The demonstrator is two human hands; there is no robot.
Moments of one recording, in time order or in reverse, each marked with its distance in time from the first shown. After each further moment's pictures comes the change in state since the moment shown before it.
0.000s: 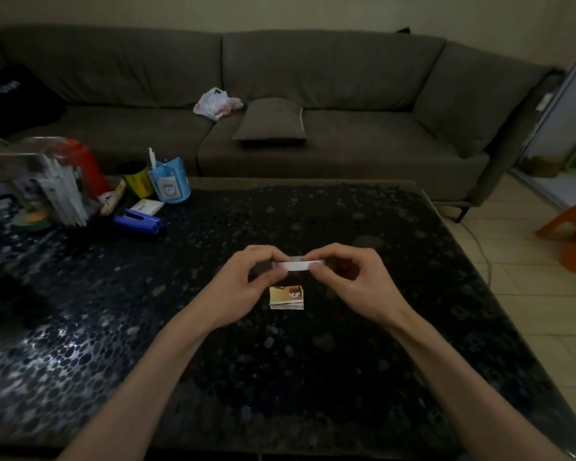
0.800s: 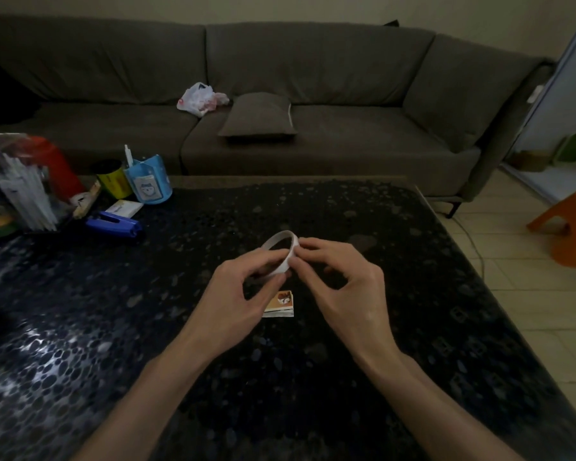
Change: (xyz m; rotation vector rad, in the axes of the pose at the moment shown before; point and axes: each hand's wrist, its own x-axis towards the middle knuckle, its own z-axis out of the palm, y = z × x) left_hand 0.003 0.014 0.025 -0.043 0.182 0.128; right_hand -0.006 0.007 0.031 -0.249 0.420 -0.196
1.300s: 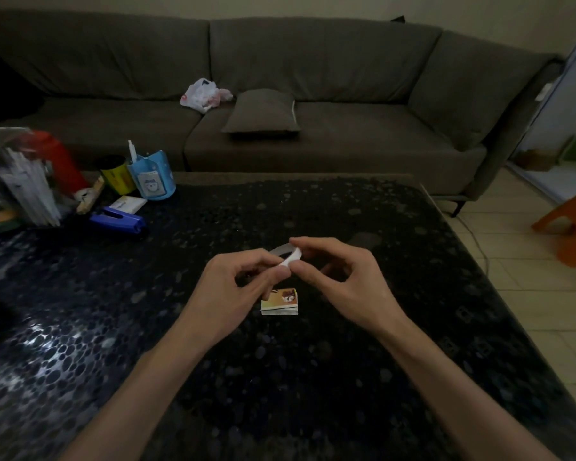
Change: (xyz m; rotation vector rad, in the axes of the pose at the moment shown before) left_hand -0.001 -0.001 -0.013 -0.031 -0.020 -0.105; right_hand 0.020 0.013 -0.008 0.213 -0.357 0.145
